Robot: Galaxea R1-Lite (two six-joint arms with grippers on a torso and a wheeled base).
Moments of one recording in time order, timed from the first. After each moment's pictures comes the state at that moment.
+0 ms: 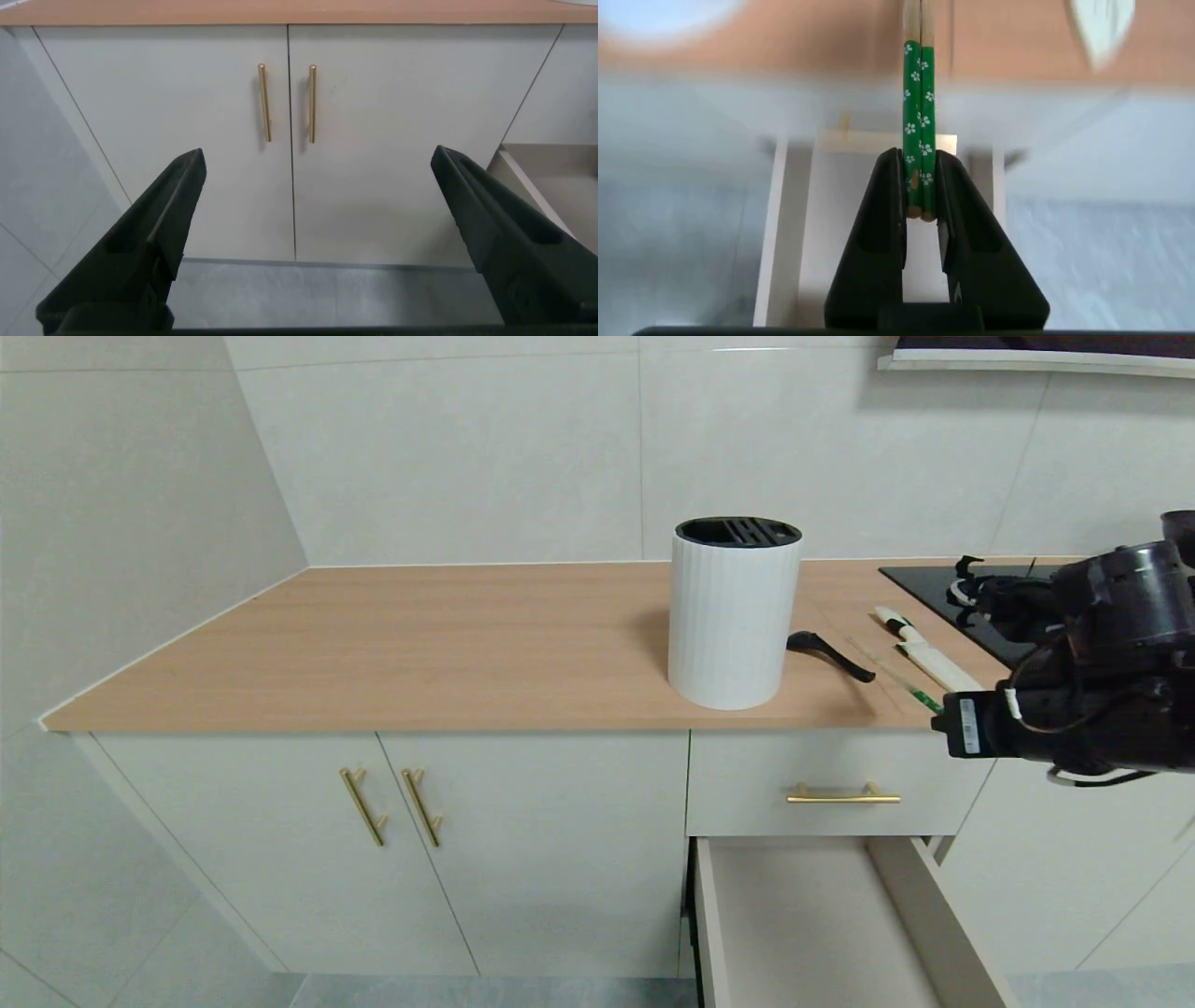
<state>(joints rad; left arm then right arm) 0.00 0.00 0.00 -0.01 0.03 -0.01 0.31 1.56 -1.02 0.06 -0.23 0.15</state>
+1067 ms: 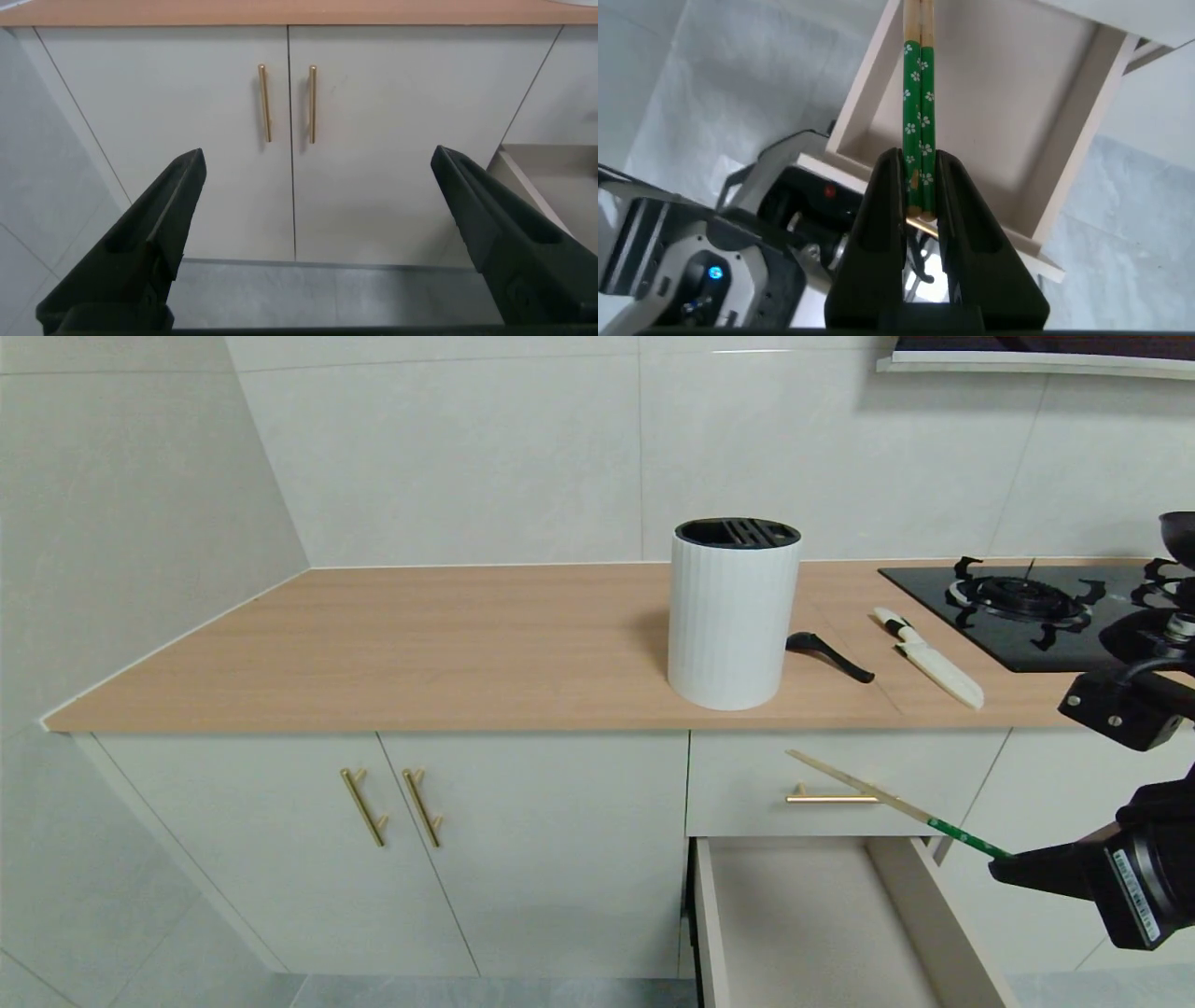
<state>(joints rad) 0.00 0.00 0.00 -0.01 0.03 -0.01 0.46 1.26 -0.93 0.47 0.02 0.09</state>
